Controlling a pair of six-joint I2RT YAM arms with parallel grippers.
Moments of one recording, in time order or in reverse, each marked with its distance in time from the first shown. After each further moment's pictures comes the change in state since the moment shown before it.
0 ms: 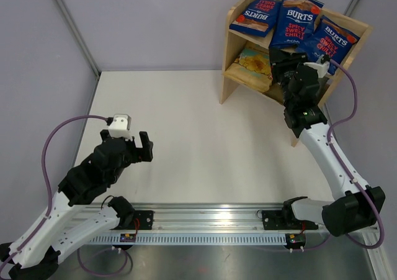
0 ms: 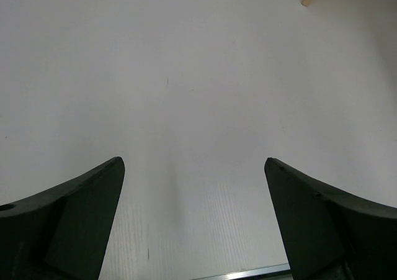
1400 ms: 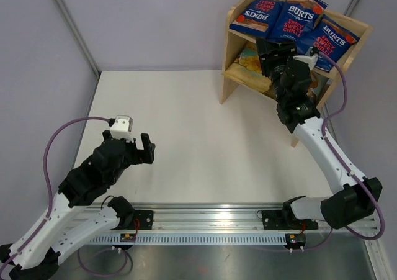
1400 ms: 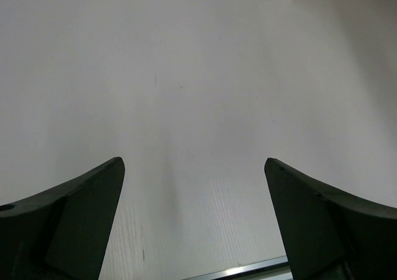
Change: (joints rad) left arm 0.003 -0.019 -0.023 0.019 0.056 0.018; right arm 0.080 0.090 0.094 0.038 0.006 0.027
